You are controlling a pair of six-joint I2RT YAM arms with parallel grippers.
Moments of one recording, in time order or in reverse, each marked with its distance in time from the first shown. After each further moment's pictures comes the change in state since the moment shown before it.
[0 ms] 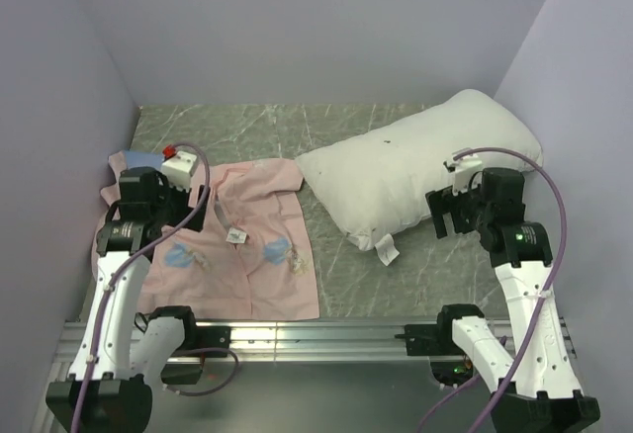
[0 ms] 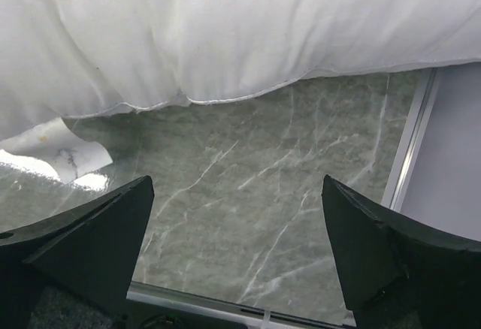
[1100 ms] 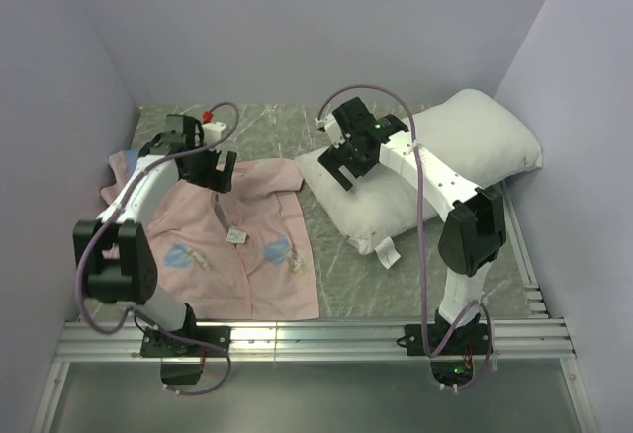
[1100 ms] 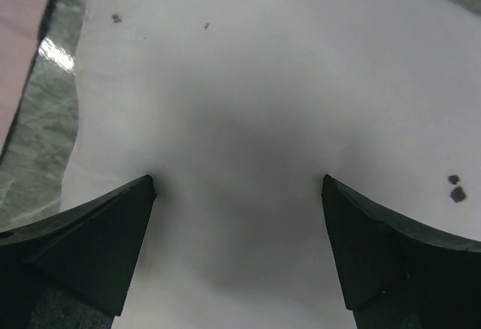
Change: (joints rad) left arm -0.069 0.679 0.339 0.002 0.067 -0.042; right arm 0.550 1.061 0.775 -0.056 0.216 0.056
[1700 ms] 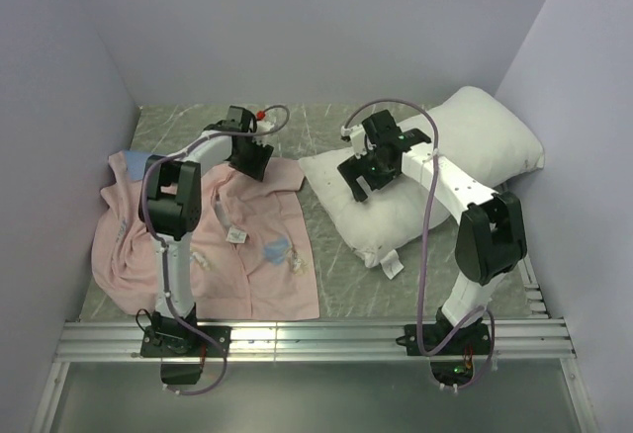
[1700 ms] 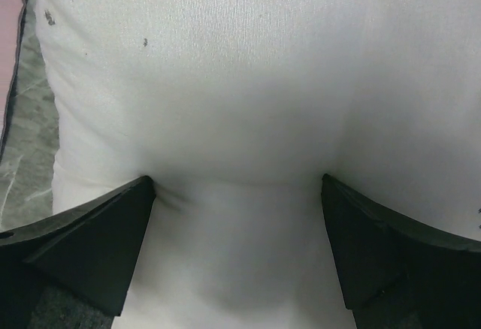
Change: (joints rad) left arm -0.187 0.629 0.402 0.113 -0.047 -0.003; right arm -0.134 -0.102 -0.291 0.120 -0.187 0.044
